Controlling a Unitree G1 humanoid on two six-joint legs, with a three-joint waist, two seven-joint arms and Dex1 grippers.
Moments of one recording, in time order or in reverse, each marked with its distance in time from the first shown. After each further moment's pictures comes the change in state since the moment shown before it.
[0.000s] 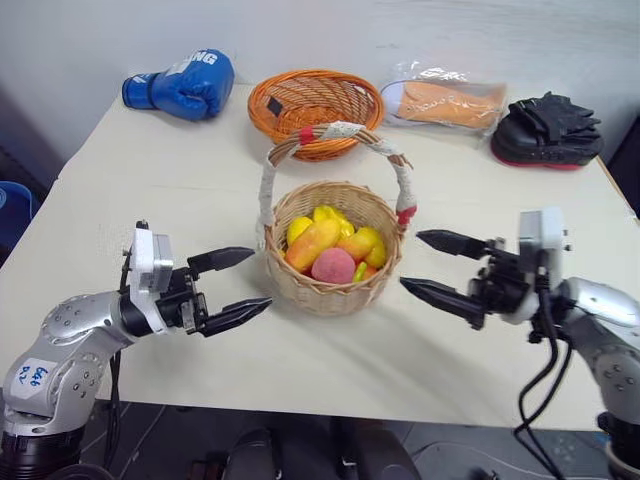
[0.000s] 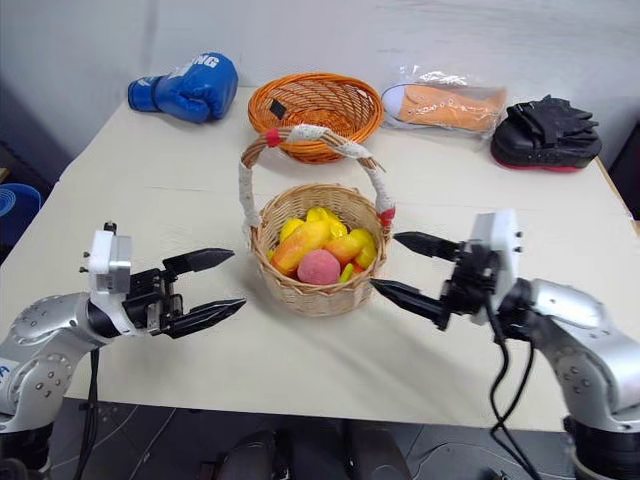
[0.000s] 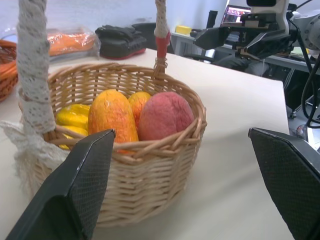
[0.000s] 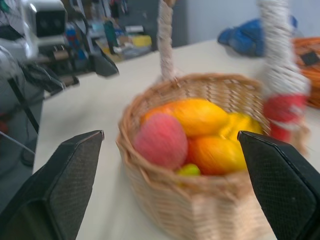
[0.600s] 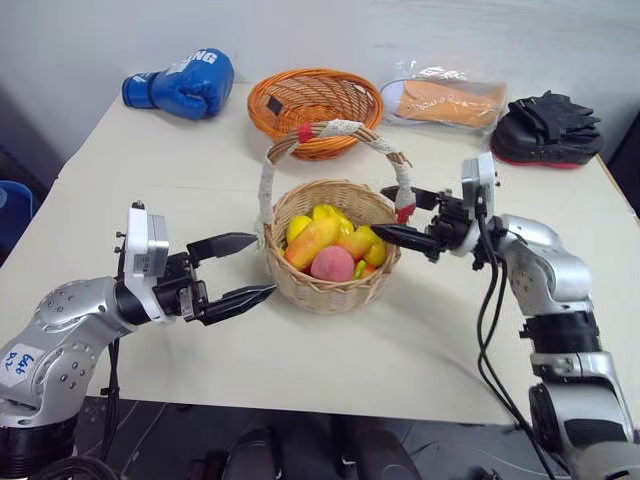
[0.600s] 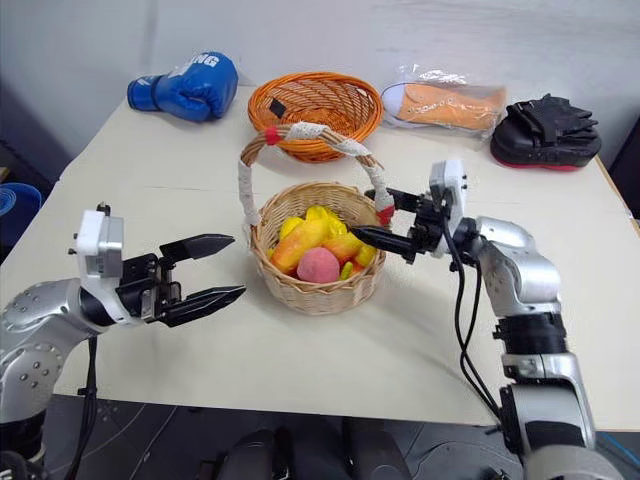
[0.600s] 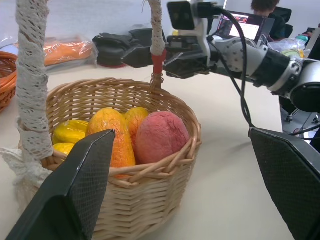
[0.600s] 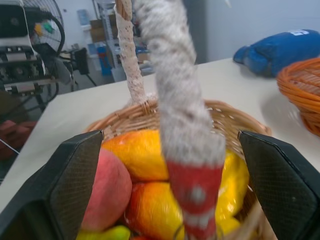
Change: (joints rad) left arm -0.030 0.035 0.009 -0.061 -0.066 0.071 0.048; right arm -0.549 0.238 0.312 0.668 -0.216 -0.180 0.283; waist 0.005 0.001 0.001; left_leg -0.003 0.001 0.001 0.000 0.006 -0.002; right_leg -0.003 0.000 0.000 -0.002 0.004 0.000
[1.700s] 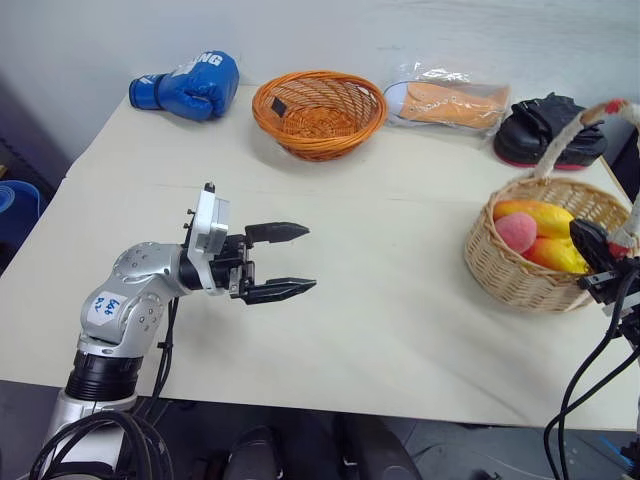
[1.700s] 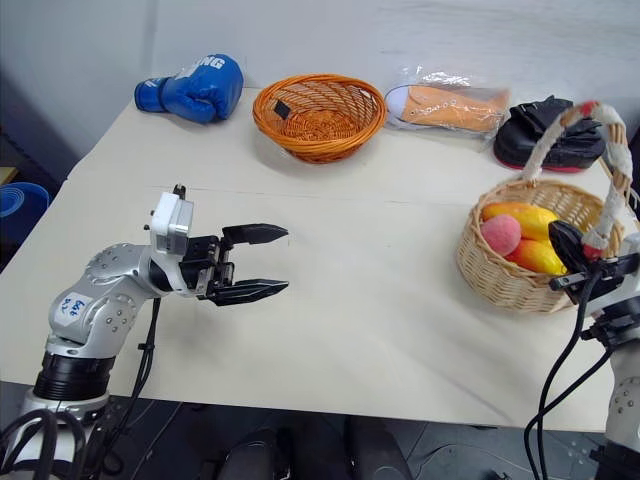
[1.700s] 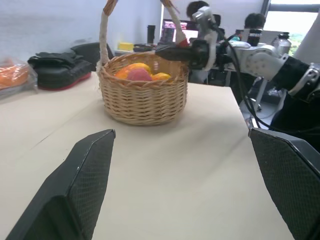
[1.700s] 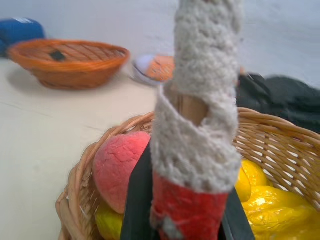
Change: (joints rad) left arm -0.330 -0.125 -0.289 0.355 0.176 -0.168 -0.253; right arm 0.677 -0.038 -0.652 -0.368 -0.061 -0.147 -0.567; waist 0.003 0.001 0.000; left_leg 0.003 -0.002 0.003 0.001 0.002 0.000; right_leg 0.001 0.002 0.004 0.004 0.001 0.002
